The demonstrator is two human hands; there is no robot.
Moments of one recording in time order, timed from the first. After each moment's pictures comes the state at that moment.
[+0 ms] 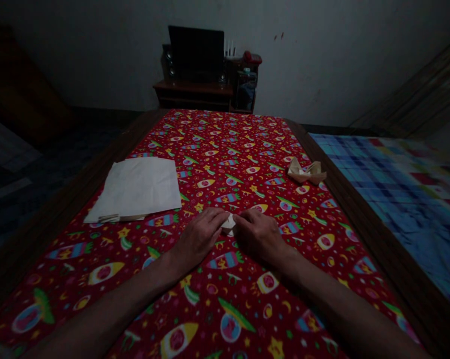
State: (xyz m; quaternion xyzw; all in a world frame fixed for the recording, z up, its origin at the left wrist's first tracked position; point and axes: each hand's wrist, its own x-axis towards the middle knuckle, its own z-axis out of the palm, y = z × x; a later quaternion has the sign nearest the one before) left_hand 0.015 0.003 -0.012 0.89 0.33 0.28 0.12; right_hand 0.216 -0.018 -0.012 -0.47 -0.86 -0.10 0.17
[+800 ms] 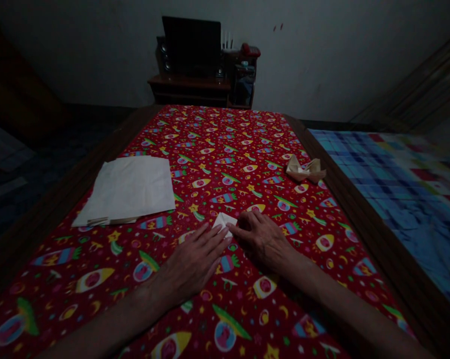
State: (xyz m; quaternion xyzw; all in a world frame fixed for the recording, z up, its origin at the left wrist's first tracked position) left_hand 0.006 -0.033 -0.005 0.96 0.27 0.12 -0.03; right_hand 0.231 -0.026 -0.003 -0.43 -0.90 -0.03 0.10
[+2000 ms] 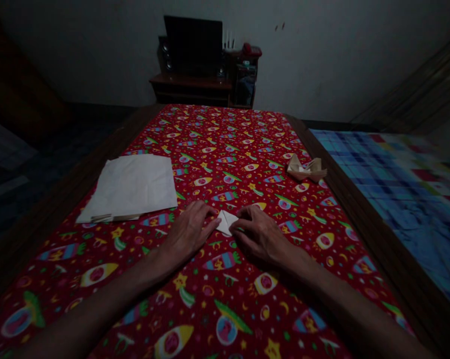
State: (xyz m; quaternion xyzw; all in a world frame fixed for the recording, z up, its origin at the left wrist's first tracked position) left_hand 0.008 0.015 -0.005 0.86 0.43 0.25 0.13; right_hand 0.226 -0.021 0.004 -0.44 -0.86 0.14 0.23
